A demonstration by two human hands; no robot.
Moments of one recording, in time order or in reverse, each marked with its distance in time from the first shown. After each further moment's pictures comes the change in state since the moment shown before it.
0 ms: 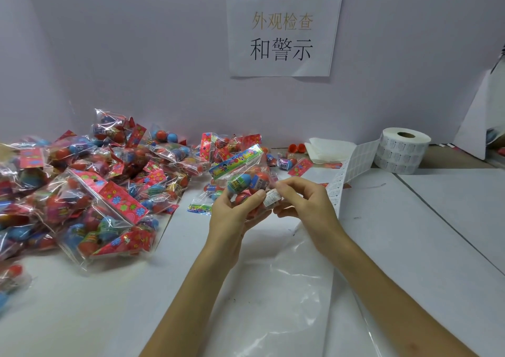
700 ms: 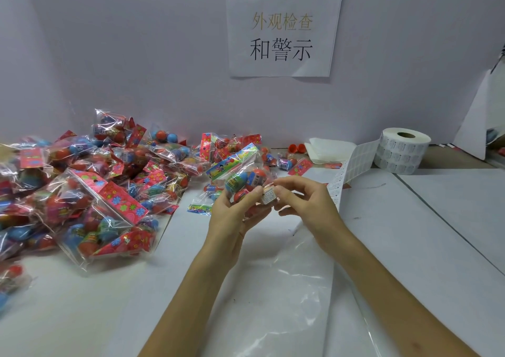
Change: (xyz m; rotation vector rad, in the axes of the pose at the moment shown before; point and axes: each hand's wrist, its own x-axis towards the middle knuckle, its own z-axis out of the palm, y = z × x) left_hand 0.001 0.001 -0.001 -0.061 -0.053 0.010; right_hand 0.002 0.001 -0.006 -0.015 -0.024 -0.038
